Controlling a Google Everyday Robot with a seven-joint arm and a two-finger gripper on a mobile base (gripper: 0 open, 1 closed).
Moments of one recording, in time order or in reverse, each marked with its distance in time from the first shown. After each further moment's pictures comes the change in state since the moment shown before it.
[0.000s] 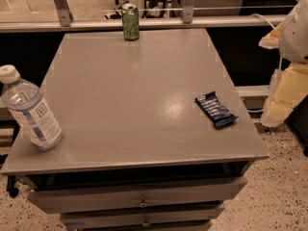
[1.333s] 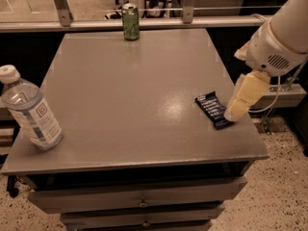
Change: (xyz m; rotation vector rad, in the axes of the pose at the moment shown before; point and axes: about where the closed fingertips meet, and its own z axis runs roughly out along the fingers) arm -0.025 -0.027 0.065 -0.043 -0.129 0.098
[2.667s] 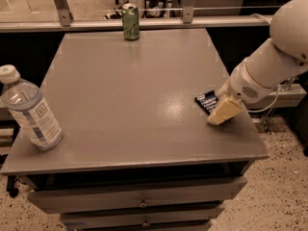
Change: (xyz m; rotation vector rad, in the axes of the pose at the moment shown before) arm 0.022 -0.009 0.098 -0.040 -0.034 0.107
